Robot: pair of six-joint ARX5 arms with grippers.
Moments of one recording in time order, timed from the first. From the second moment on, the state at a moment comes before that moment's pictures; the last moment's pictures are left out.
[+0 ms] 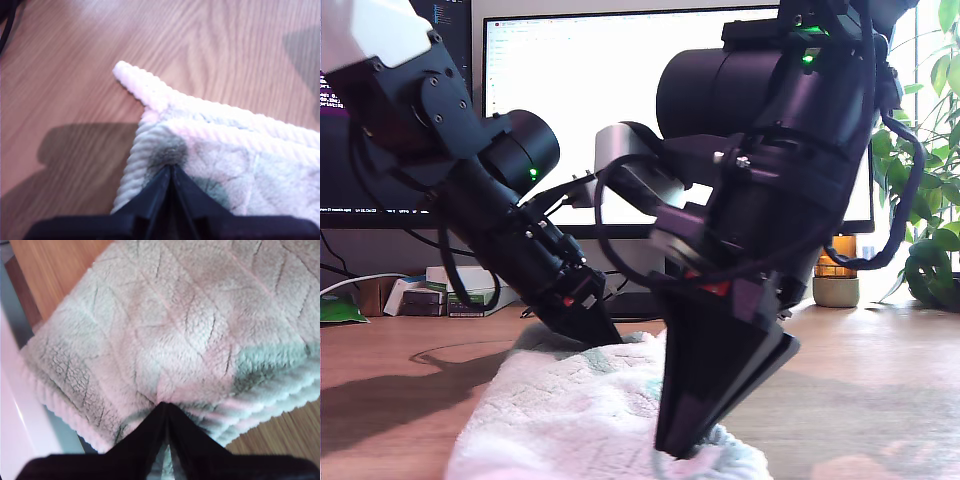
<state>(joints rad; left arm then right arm) -0.54 1.94 1.08 -0.02 0.38 0.48 0.81 1.66 0.90 -0.51 -0.38 -0.18</state>
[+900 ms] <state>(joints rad) -0.55 2.01 1.15 0.04 0.34 0.48 0.80 1.66 0.90 -0.36 -0.23 -0.16</state>
